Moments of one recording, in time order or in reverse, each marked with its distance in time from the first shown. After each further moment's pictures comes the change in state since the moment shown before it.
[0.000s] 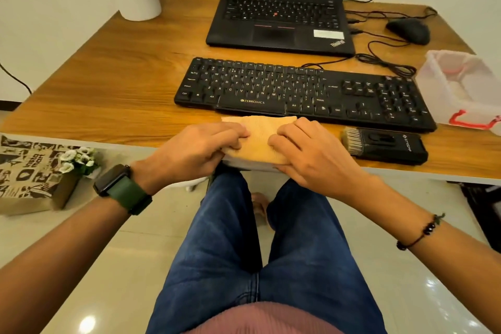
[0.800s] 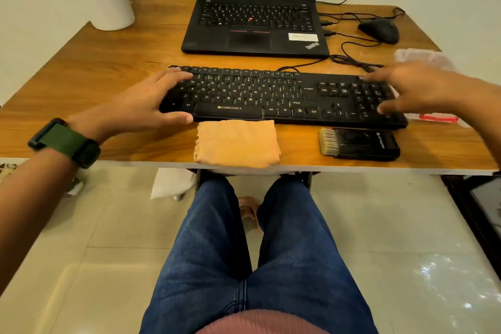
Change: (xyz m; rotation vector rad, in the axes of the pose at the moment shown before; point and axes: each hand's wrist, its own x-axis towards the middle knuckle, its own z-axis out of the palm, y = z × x) left_hand 0.034 -0.044 -0.059 -0.062 -0.181 -0.541; right_hand -0.032 0.137 -0.084 0.129 -0.672 0.814
